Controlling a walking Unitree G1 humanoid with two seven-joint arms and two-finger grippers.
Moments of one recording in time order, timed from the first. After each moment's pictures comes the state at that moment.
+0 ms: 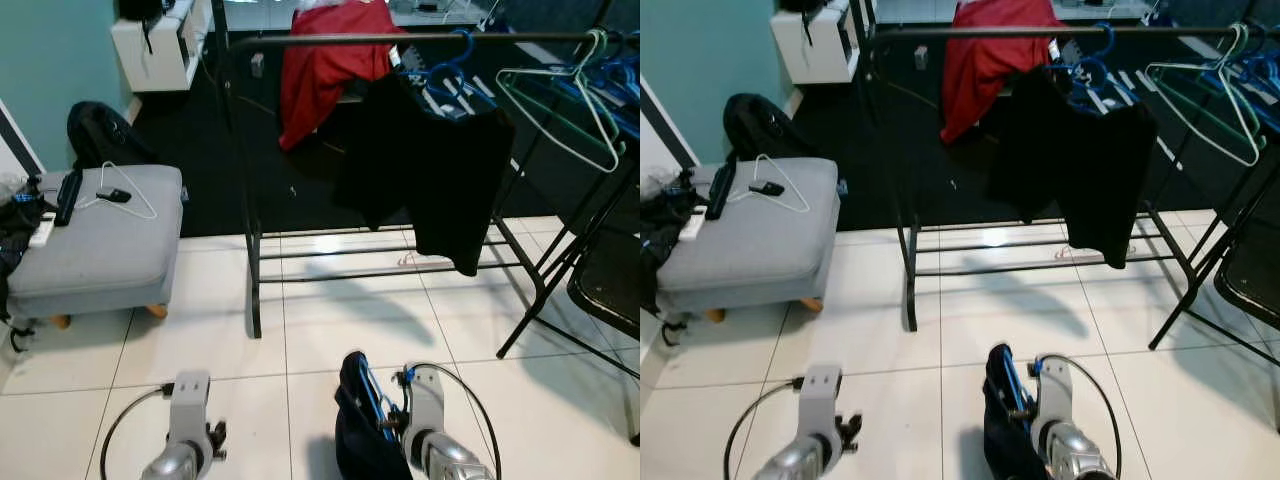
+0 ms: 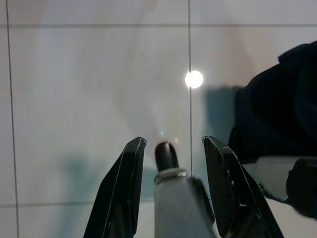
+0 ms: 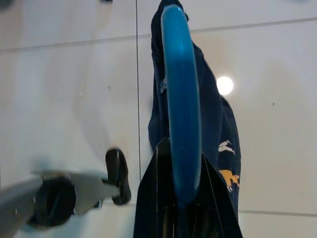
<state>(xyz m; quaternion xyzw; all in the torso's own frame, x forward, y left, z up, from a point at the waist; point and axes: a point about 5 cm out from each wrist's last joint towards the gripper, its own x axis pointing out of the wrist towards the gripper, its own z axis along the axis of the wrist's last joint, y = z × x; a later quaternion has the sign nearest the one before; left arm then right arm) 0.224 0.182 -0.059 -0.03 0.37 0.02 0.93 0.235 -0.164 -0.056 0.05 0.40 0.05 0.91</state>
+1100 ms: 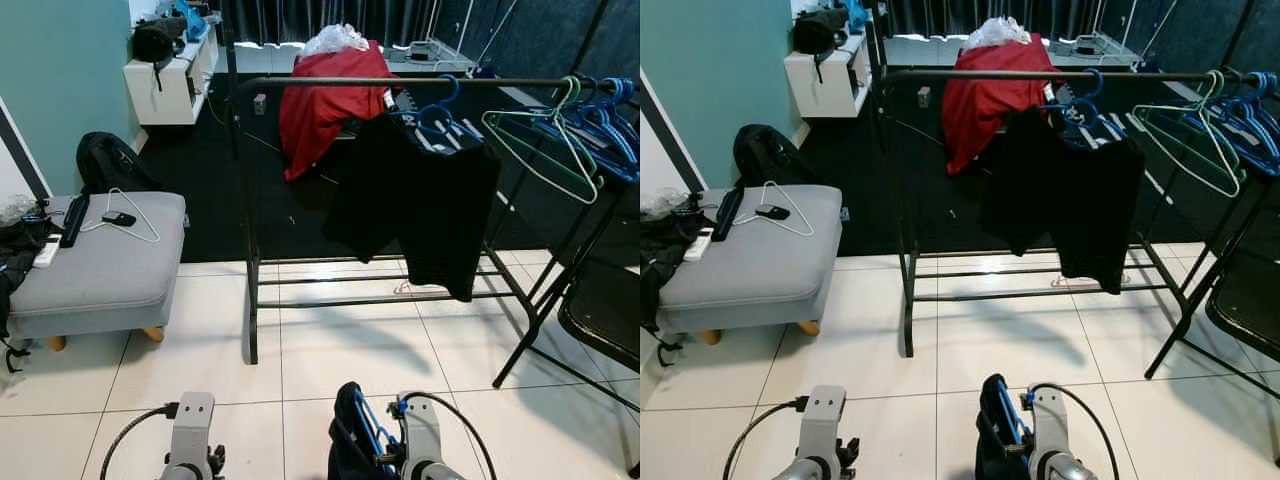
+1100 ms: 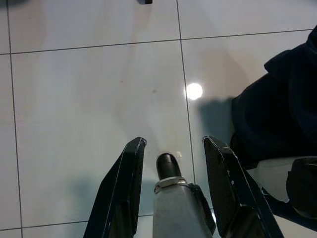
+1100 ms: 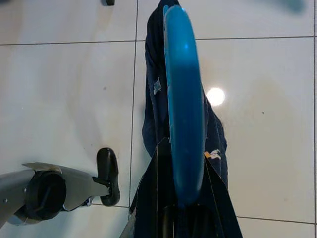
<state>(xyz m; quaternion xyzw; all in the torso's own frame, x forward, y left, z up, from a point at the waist) 0.213 0.171 -0.066 0.00 0.38 0.00 0.93 0.214 -0.163 -0.068 0.03 0.41 0.07 0.91</state>
